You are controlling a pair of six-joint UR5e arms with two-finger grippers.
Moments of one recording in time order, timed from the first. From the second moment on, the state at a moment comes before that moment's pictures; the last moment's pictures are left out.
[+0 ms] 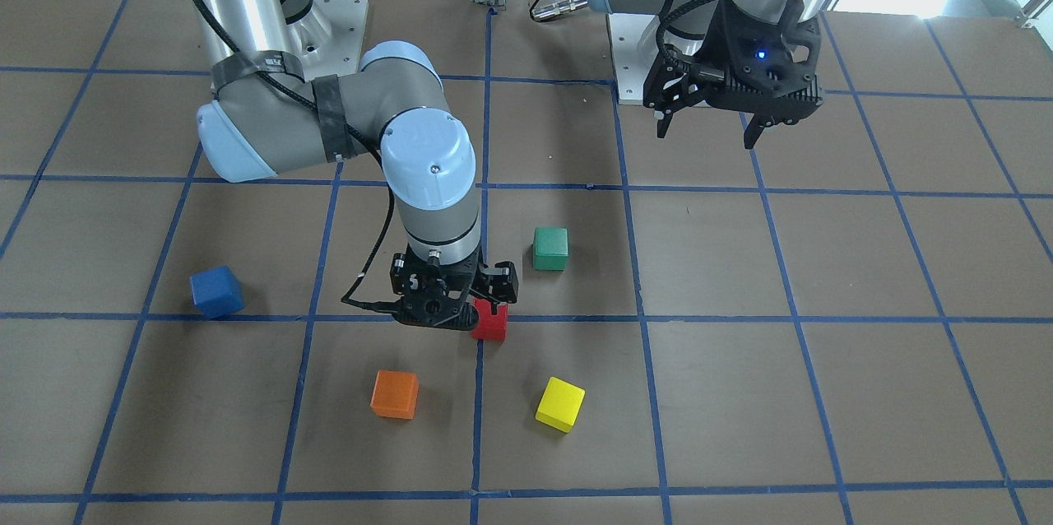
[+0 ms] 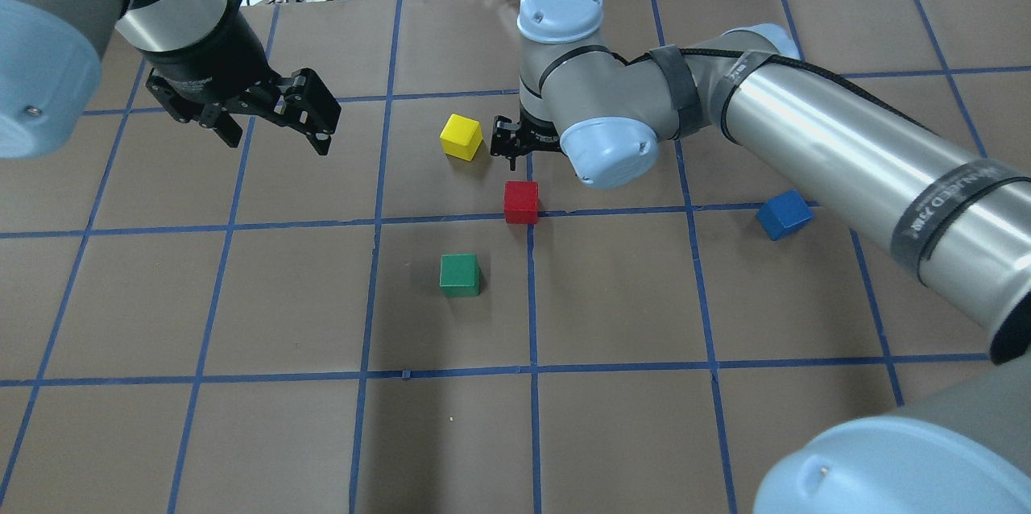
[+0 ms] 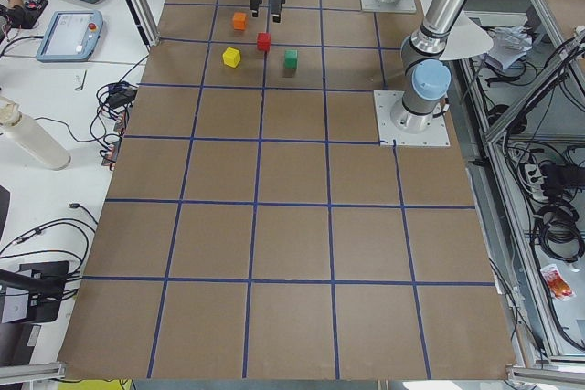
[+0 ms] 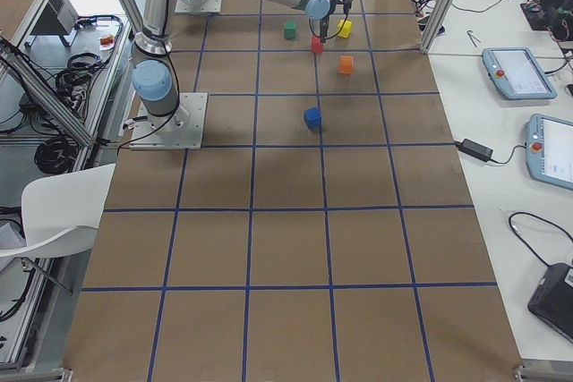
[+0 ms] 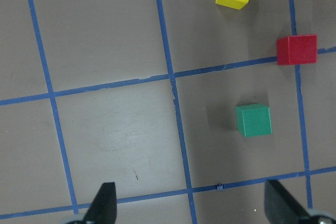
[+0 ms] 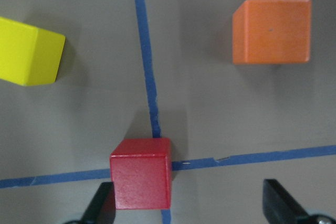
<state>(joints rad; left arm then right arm) -1.60 -1.53 -1.60 -1.57 1.58 0.12 1.91 -1.09 1.58 -2.13 -1.54 0.45</state>
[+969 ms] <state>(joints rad) -1.59 -1.55 -1.53 -1.64 1.59 0.10 1.95 -1.01 1.58 -2.15 -1.48 0.46</state>
